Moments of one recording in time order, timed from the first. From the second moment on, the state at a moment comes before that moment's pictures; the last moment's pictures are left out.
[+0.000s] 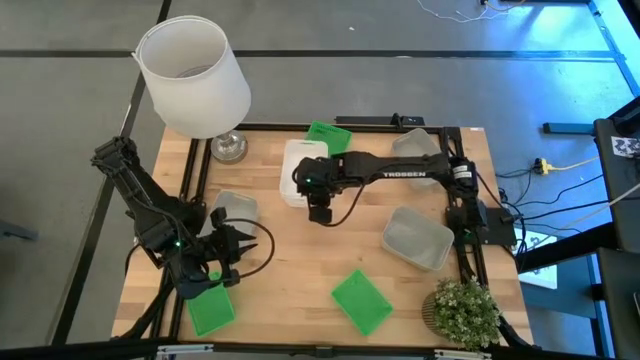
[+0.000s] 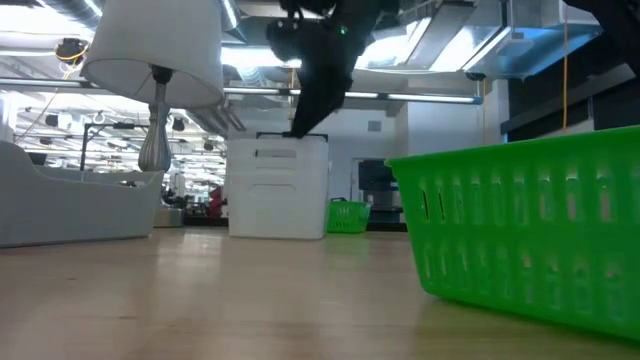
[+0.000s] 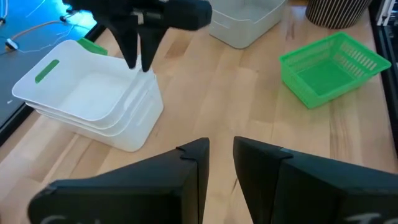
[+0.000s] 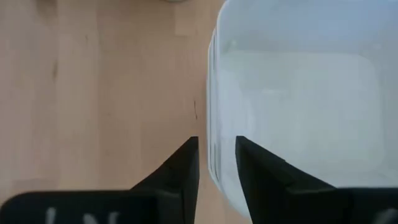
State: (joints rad) left arm -0.86 1.21 1.09 -0.86 -0.92 -0.86; right arm -0.06 2.05 1.86 -0.89 0.05 -0.03
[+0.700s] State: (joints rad) left arm -0.85 1.22 1.09 -1.03 -0.86 -1.28; right arm 0.26 2.05 2.11 -1.15 -0.18 -0.14
